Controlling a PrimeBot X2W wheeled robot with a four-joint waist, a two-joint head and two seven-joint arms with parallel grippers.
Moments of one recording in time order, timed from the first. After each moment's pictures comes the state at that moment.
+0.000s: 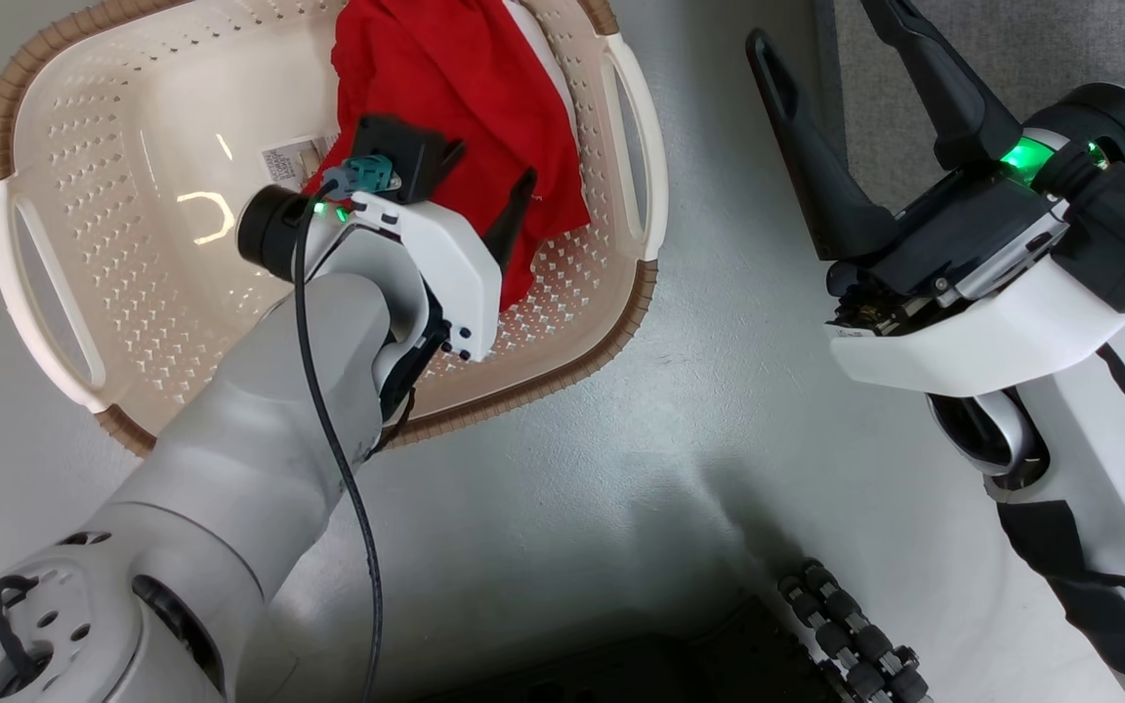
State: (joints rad) left arm -1.13 0.05 -1.21 1.09 -1.06 -0.08 -0.20; right arm -0.75 -0.28 0.50 0.03 0.43 0.13 -0.26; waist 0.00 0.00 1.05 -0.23
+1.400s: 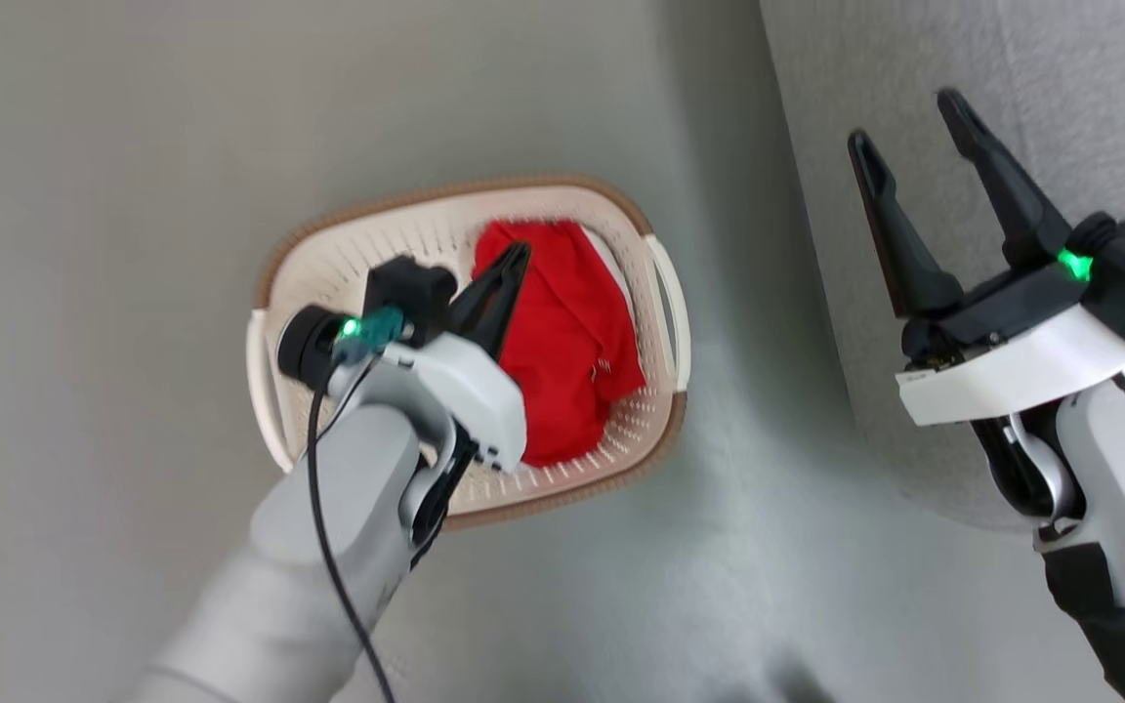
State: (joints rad) left arm -0.79 0.05 -0.75 0.79 -0.62 -0.02 -0.25; right arm -0.60 -0.32 0.40 0.17 0.43 0.13 -0.26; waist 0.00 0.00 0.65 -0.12
